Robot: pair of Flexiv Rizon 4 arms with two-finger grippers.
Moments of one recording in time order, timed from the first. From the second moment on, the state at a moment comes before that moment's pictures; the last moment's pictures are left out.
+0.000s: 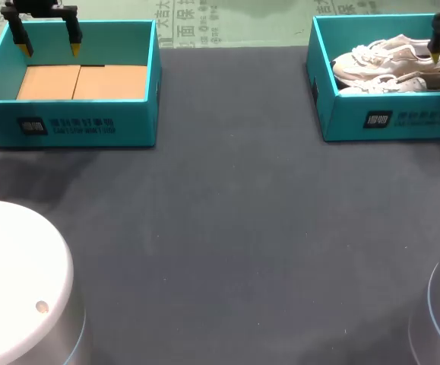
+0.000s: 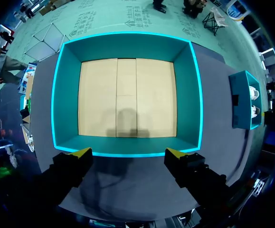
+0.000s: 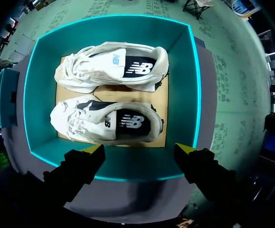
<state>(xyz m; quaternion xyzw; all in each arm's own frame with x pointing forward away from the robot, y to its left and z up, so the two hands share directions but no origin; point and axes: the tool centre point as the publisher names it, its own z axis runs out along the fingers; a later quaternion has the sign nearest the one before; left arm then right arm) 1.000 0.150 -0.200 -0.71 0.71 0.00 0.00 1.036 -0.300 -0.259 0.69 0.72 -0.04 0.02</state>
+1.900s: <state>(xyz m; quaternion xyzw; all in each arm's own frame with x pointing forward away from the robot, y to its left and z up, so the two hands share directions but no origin) 1.000 0.150 -0.200 -0.71 0.71 0.00 0.00 1.051 -0.338 -0.353 0.69 0.72 -0.03 0.04</state>
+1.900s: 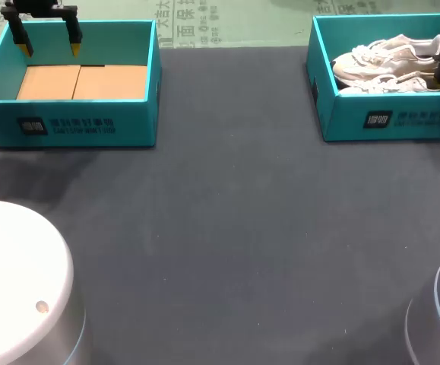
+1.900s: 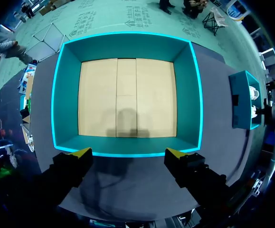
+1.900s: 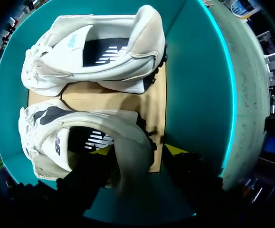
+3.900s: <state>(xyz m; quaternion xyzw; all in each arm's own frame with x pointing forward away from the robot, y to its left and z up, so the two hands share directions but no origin) 1.000 0.150 -0.200 -0.71 0.71 0.00 0.00 1.068 -0.343 -0.230 0.71 0.70 0.00 0.12</state>
